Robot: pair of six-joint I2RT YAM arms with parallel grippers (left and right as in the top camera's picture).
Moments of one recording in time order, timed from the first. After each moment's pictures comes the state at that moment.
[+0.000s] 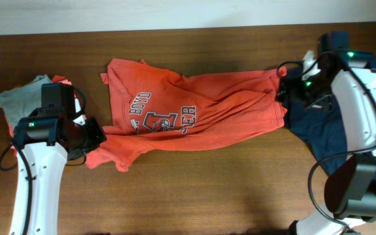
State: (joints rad) left arm 0.09 1.35 1.24 -1.18 0.07 -0.36; right arm -0.12 1.81 1.63 -1.25 -0.18 0.06
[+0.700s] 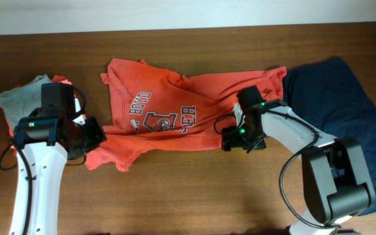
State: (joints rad) left arm 0.09 1.35 1.24 -1.18 0.07 -0.36; right arm 0.27 1.82 1.08 -0.76 -0.24 0.22
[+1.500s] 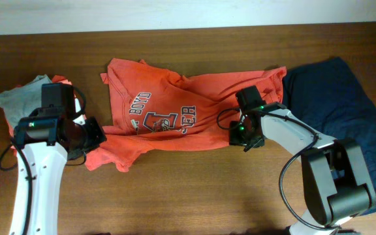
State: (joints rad) left arm 0.09 1.35 1.24 -1.18 0.07 -0.36; right arm 0.28 1.82 1.05 -0.65 -0.13 0.40
